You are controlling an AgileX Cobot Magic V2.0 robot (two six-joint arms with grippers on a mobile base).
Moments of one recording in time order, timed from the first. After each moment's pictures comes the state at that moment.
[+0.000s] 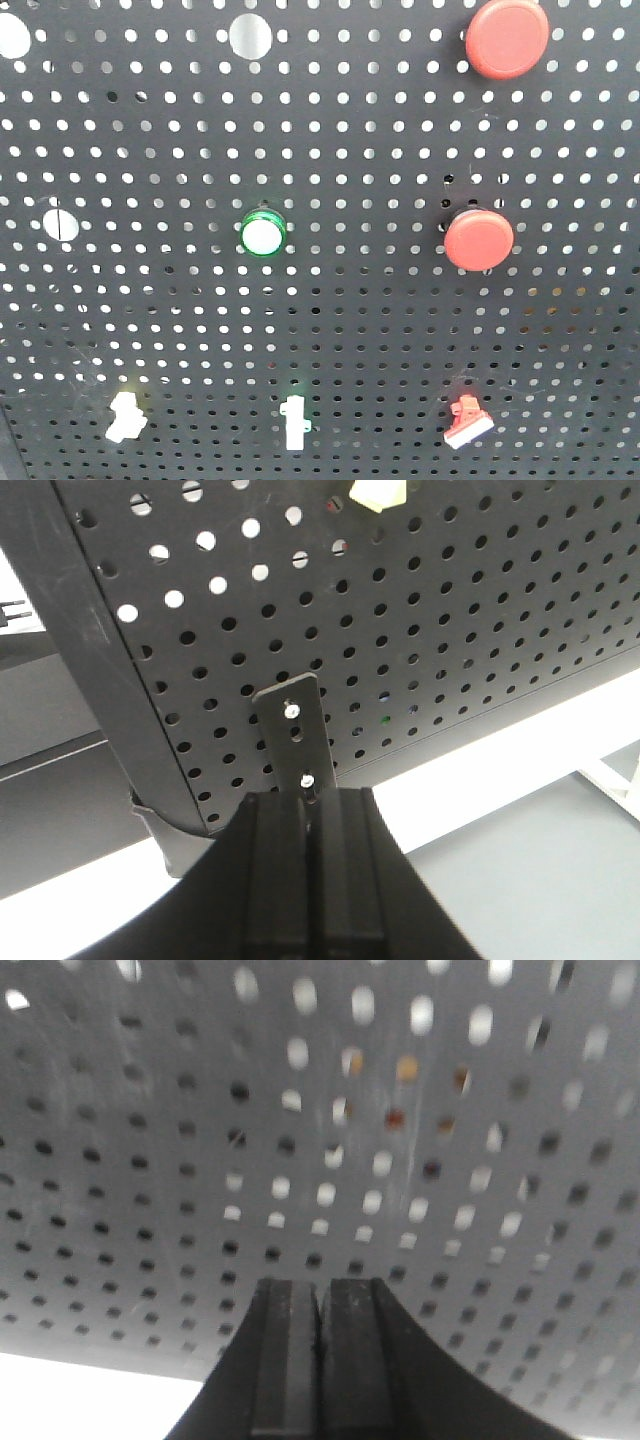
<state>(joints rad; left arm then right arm) -0.45 0.46 -0.21 0.38 0.17 -0.26 0.69 0.49 -0.22 1.76 -0.67 -1.77</state>
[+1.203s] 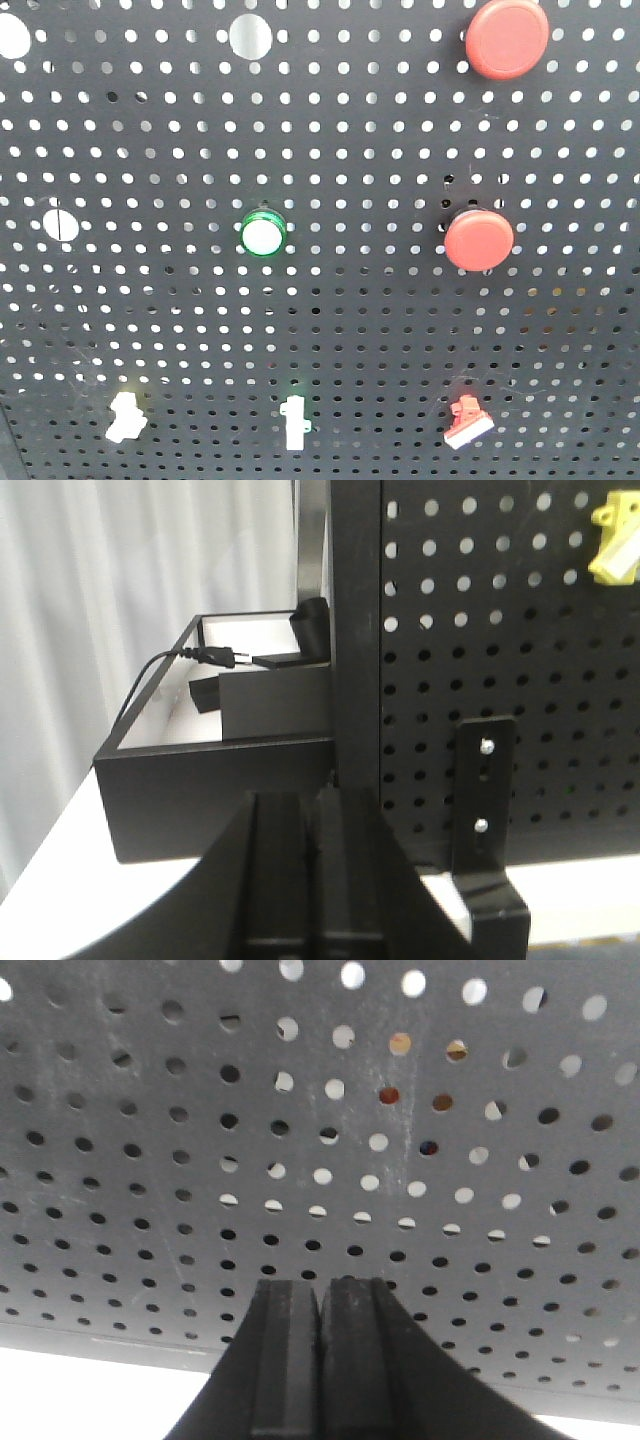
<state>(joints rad) -0.09 -0.01 0.03 0.07 0.09 -0.04 0.69 0.49 -0.22 1.77 -0.67 -1.77</state>
